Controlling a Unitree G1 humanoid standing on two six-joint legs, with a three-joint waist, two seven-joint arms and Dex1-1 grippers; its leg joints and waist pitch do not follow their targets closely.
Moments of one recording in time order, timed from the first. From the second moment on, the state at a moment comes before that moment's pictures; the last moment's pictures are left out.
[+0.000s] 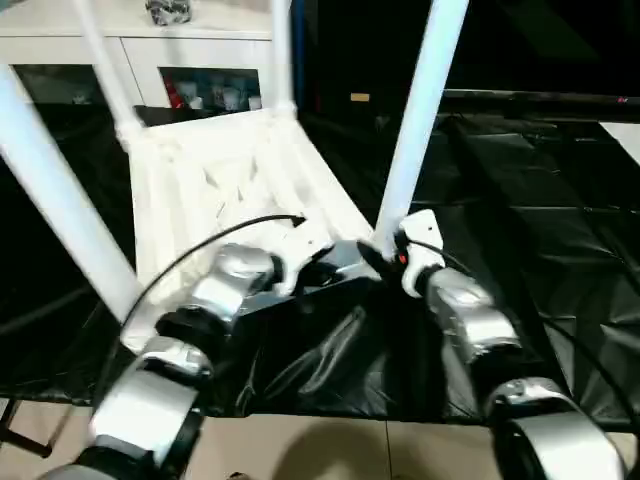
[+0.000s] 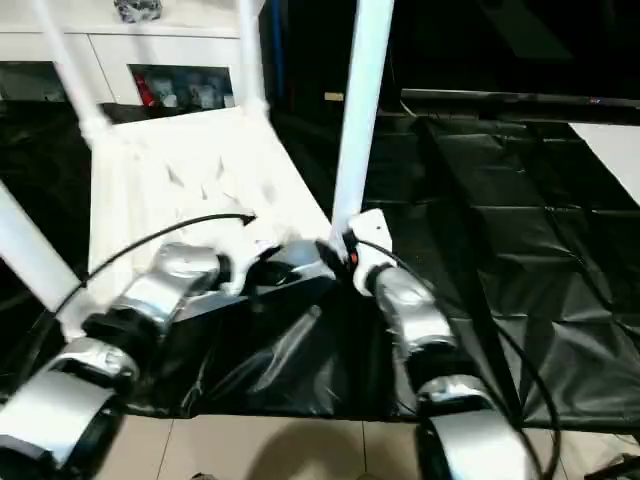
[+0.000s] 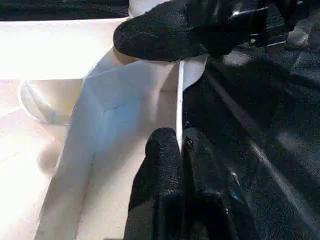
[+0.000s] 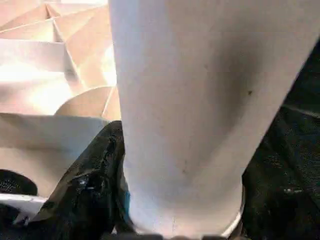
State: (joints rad) left arm -0.78 0.14 -0.23 0.92 0.13 0.06 -0.86; right arm -0.64 -0.08 0.01 0.93 0.03 -0.10 0.36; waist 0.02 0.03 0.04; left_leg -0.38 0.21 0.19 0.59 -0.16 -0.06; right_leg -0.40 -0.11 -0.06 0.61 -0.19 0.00
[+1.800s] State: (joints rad) left arm -0.76 0.13 -0.21 0.92 0.13 0.06 -0.88; right arm -0.65 -0.10 0.01 0.92 0.04 -0.04 0.43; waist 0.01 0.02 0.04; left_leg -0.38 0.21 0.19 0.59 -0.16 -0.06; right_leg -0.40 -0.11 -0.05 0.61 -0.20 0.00
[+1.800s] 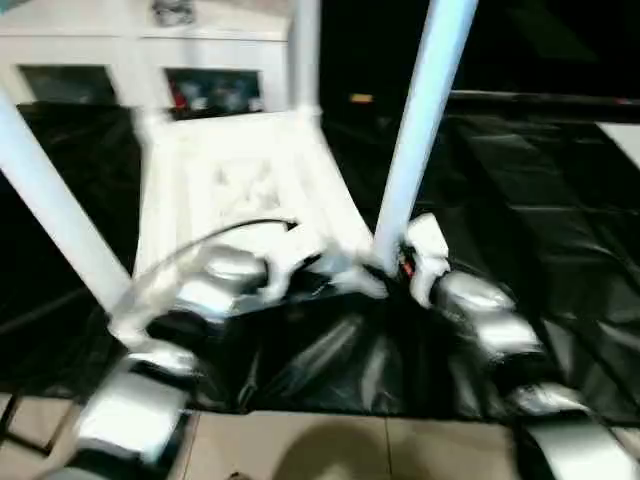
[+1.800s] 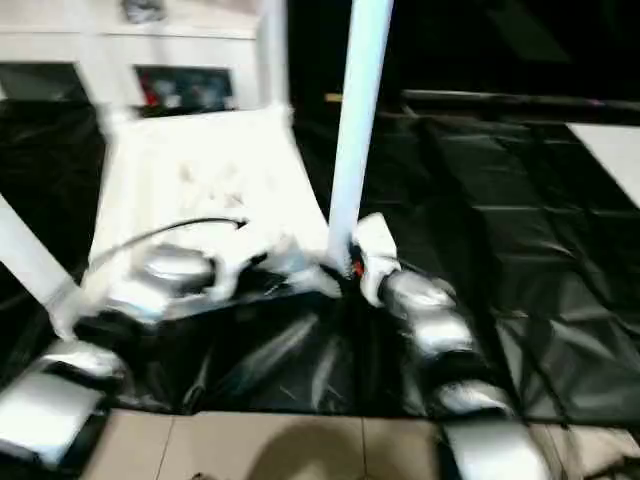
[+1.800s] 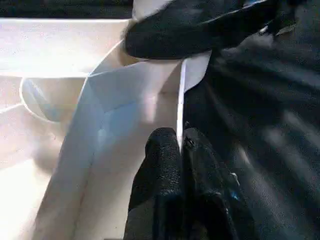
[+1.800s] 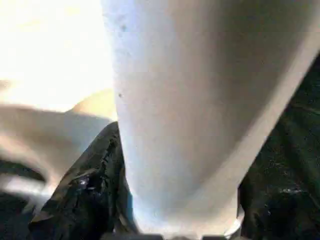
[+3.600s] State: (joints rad) left arm -0.77 0.22 -0.22 0.94 0.11 -0.01 -1.08; right arm -0.57 -0.17 0.05 0.81 0.07 -0.04 0.74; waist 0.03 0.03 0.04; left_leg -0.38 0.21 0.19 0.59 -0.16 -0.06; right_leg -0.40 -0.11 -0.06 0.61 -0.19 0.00
